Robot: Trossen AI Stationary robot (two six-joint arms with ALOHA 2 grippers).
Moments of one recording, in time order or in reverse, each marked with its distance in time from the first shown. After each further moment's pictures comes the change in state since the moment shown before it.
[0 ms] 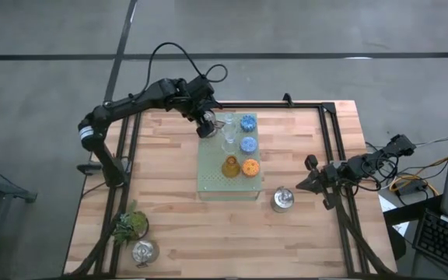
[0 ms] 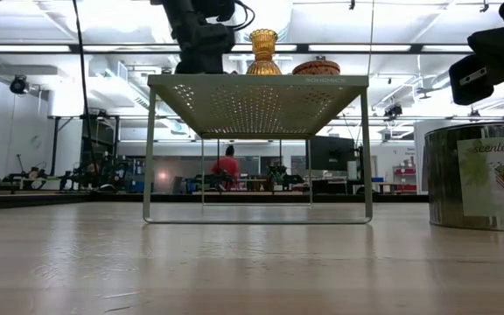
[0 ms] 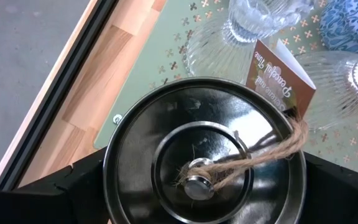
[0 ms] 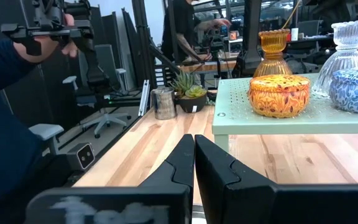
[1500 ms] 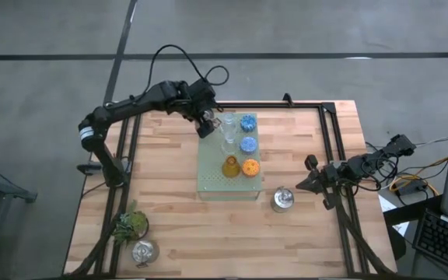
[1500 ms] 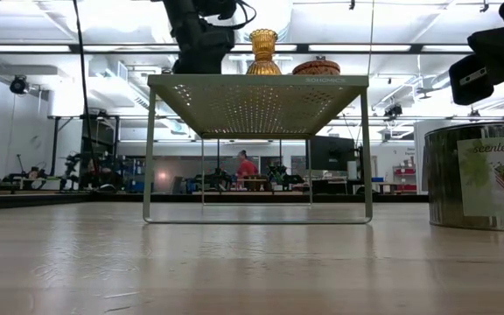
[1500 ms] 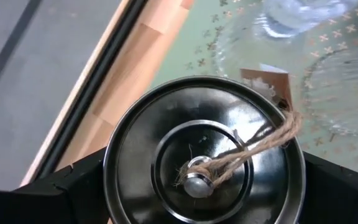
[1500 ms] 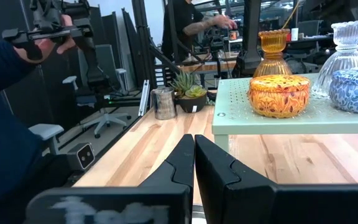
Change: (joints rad) left arm -0.029 0.001 -0.004 -0.005 -0.132 -0.014; right arm 0.000 0.000 0.000 0.000 0.000 0.000
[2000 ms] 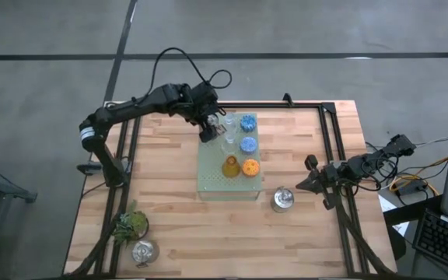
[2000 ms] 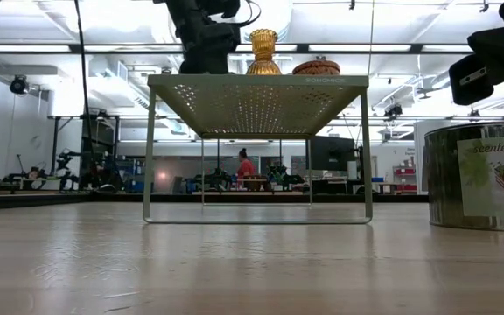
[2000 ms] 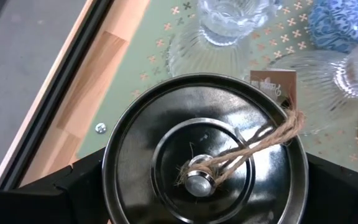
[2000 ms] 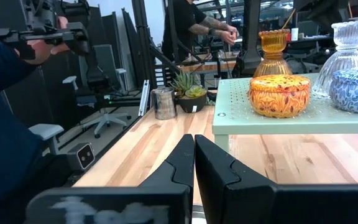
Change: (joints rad) left arm -0.021 0.007 -0.013 0.039 0.091 0.002; right arm 0.000 0.000 0.000 0.000 0.000 0.000
